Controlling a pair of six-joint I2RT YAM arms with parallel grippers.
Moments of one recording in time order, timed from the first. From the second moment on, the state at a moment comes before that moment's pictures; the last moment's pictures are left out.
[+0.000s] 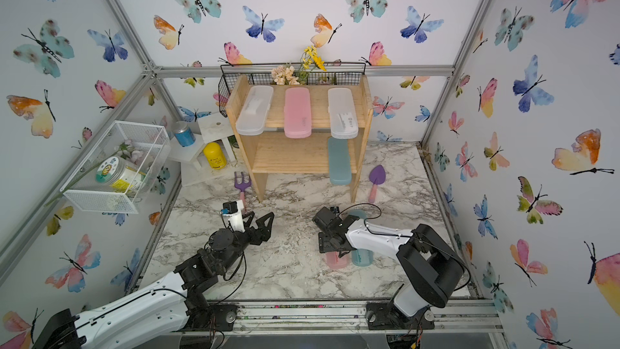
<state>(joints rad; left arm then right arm) -0.85 0.78 0.32 0.24 -0.38 -0.56 0.85 1.55 0.82 -0.58 0.20 0.68</state>
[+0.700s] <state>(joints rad) -0.72 1.04 0.62 0.27 -0.06 -0.82 0.85 1.19 0.93 -0.69 0.33 0.57</state>
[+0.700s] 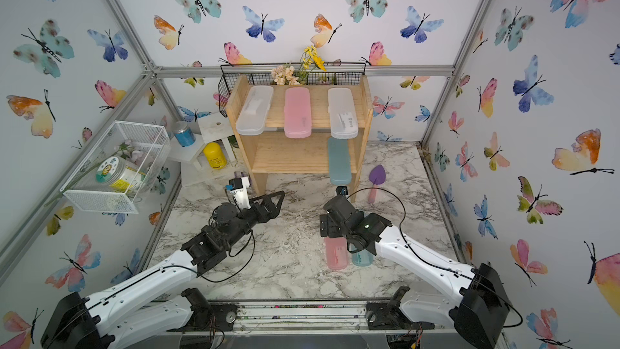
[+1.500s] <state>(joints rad) -0.73 1.75 1.03 0.69 0.47 -1.21 0.52 1.13 1.32 -0.77 0.35 0.40</state>
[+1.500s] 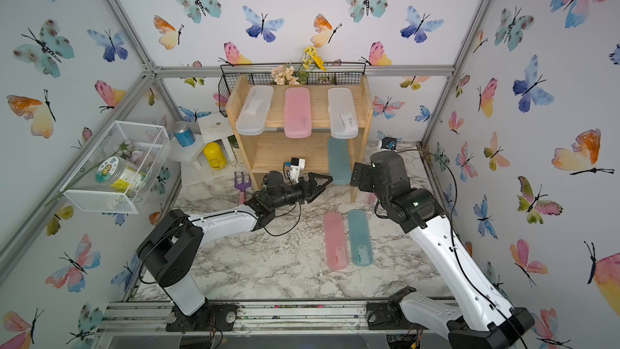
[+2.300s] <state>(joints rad) -0.74 1.90 1.20 0.68 0.47 -1.29 0.50 1.14 1.31 -0.75 0.28 0.38</state>
